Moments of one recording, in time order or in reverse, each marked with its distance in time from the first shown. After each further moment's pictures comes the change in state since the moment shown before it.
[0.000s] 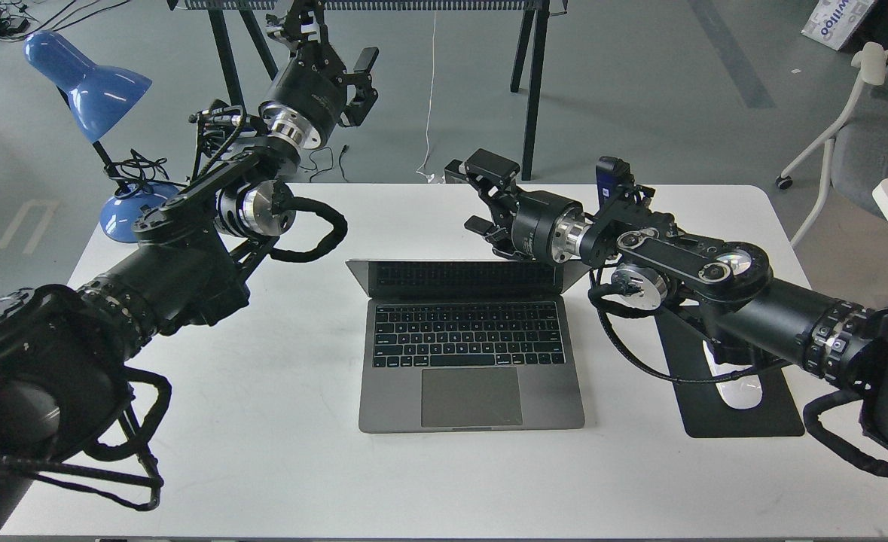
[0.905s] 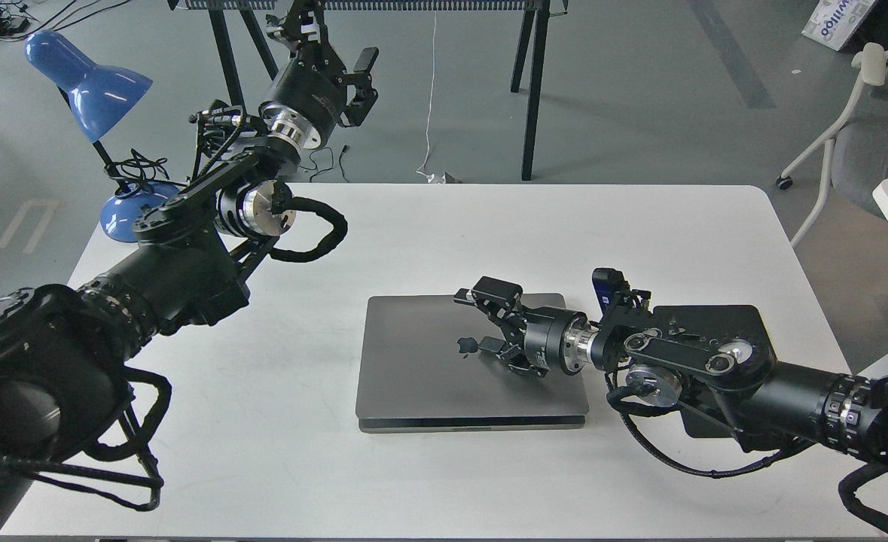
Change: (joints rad) left arm 0.000 0.000 0.000 0.000 0.000 0.000 0.000; right arm -0.160 -0.040 -0.151 0.086 -0.018 -0.011 -0.006
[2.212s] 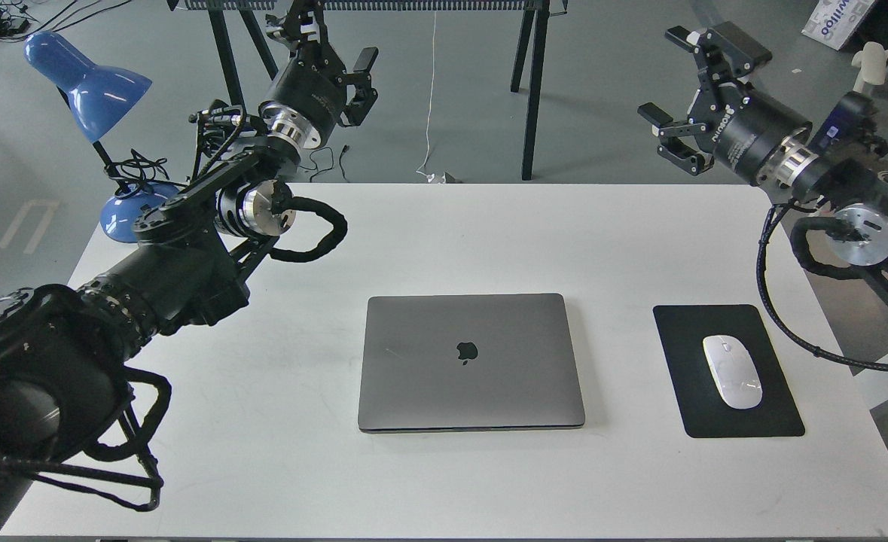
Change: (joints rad) left arm 0.000 0.000 0.000 0.000 0.000 0.000 0.000; right arm -0.047 -0.444 0.725 0.100 0.126 0.218 0.011
